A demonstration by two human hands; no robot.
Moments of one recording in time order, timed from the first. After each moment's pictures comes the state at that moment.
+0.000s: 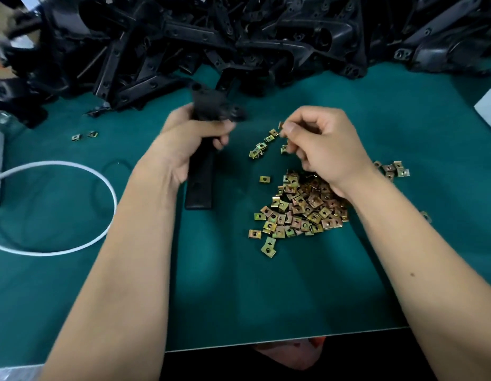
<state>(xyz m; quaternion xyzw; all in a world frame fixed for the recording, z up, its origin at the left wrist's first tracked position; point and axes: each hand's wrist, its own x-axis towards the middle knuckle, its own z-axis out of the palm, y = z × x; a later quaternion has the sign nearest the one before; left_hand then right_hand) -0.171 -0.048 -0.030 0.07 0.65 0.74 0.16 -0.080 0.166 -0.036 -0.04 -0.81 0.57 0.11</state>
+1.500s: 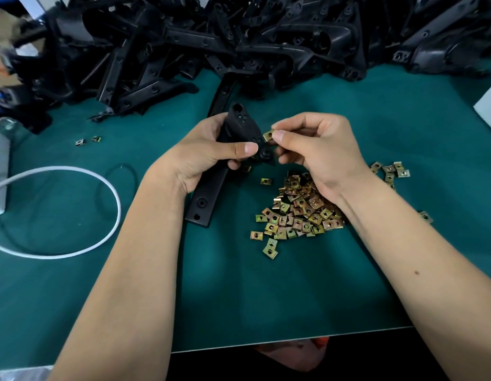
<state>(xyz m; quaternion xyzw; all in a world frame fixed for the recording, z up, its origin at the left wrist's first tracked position) -0.163 -0.043 -0.035 0.21 0.63 0.69 0.28 -0.079 0.148 -0.037 -0.06 -0.65 0.75 0.12</state>
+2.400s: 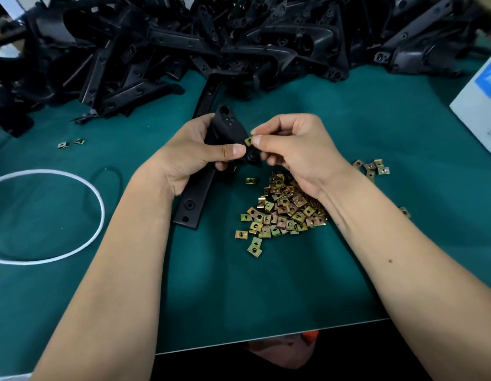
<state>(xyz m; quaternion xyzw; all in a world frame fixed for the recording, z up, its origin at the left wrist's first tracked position) -0.156 -0.037 -0.032 0.21 0.66 0.67 0.26 -0.080 0.146 -0.030 -0.08 -0.69 0.72 0.07</state>
